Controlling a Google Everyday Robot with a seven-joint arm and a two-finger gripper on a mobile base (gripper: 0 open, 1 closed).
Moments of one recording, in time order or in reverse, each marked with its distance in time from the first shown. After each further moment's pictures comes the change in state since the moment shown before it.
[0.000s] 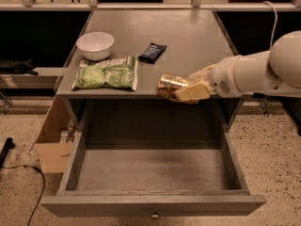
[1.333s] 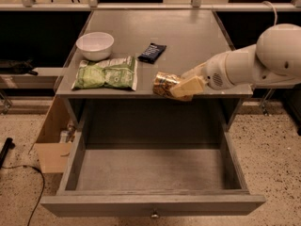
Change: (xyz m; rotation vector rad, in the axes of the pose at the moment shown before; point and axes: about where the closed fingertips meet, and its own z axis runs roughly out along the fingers) arm 0.000 -0.013 0.036 -0.074 0.031 0.021
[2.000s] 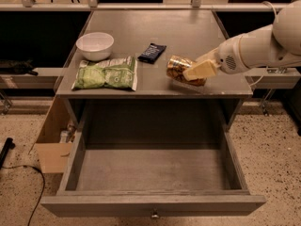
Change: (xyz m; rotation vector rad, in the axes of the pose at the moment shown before) arm -0.019 -0.039 -0.029 0.043 0.010 0.017
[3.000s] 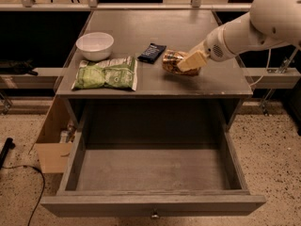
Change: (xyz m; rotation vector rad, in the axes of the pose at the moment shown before) arm -0.023 -0.028 0.034 0.036 0.071 -0.084
